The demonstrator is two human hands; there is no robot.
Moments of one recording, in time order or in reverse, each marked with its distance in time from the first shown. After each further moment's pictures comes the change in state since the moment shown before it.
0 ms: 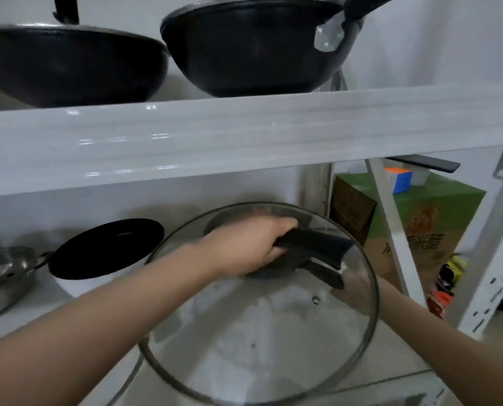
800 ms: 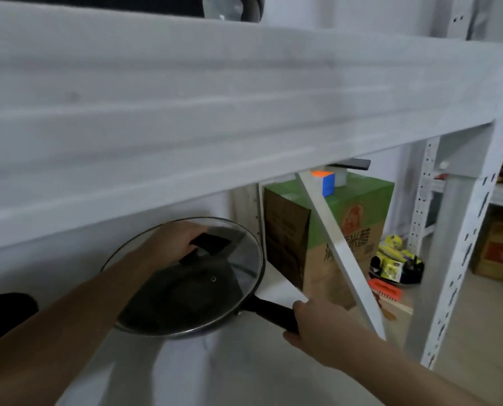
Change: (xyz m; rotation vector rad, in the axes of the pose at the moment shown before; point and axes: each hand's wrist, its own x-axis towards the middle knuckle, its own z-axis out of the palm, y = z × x) left_hand 0.136 -0.162 0.094 0.140 0.003 -0.025; right_hand -0.020 -0.025 -0.007 -0.427 0.063 0.040
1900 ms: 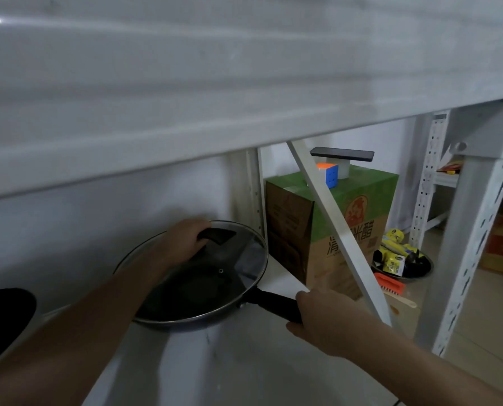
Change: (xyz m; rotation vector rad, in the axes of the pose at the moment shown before) left_hand 0.022 -0.015 0.047 -0.140 0.071 -0.048; right_hand 0.001 -0.009 -0.005 -0.017 -0.036 0.035
